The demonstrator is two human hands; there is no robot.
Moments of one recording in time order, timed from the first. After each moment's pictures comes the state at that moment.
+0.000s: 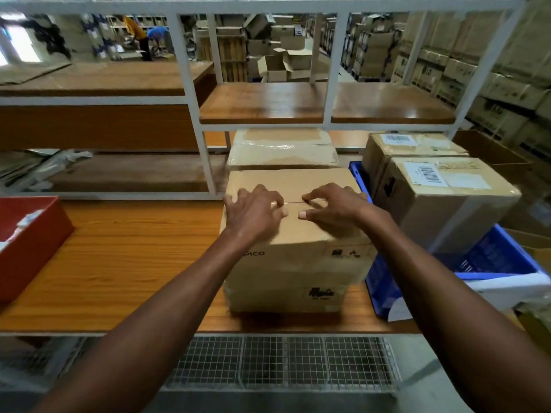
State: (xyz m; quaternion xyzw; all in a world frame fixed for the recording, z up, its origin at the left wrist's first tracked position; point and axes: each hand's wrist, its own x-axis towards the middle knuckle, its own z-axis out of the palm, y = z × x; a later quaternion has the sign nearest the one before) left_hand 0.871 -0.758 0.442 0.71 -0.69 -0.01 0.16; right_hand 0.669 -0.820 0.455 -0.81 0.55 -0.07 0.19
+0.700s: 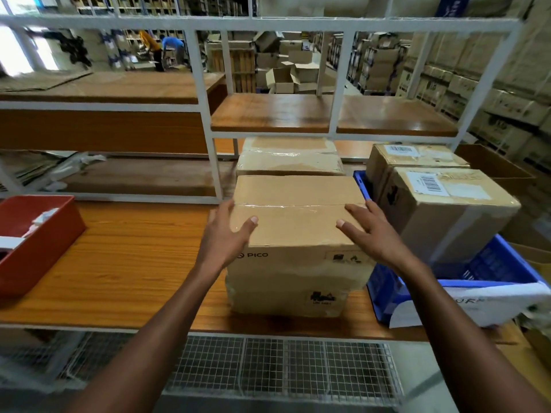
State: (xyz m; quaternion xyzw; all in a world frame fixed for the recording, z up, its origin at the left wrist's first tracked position) left_hand 0.927 -0.703 0.406 0.72 -0.53 -0.19 0.41; right_hand 0.609 -0.771 0.418 -0.73 0.58 -0.23 0.27
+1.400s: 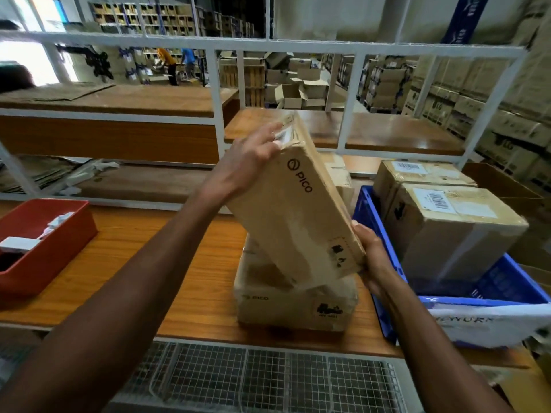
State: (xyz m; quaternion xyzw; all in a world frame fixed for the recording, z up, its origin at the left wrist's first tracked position) left_hand 0.923 -0.717 0.576 0.54 -0.69 -0.24 0.41; right_hand 0.646 -0.759 0.405 -0.49 0.46 -0.45 0.59
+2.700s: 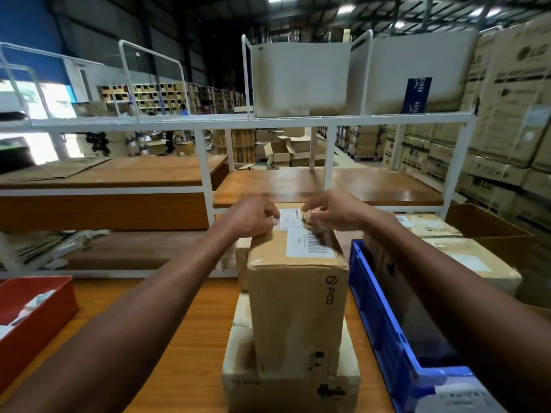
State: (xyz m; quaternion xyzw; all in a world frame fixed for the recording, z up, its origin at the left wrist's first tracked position) left_hand 0.907 -0.815 0.597 0.63 -0.75 -0.03 0.18; right_hand 0.688 -0.846 0.613 -0.84 0.47 -0.18 0.19
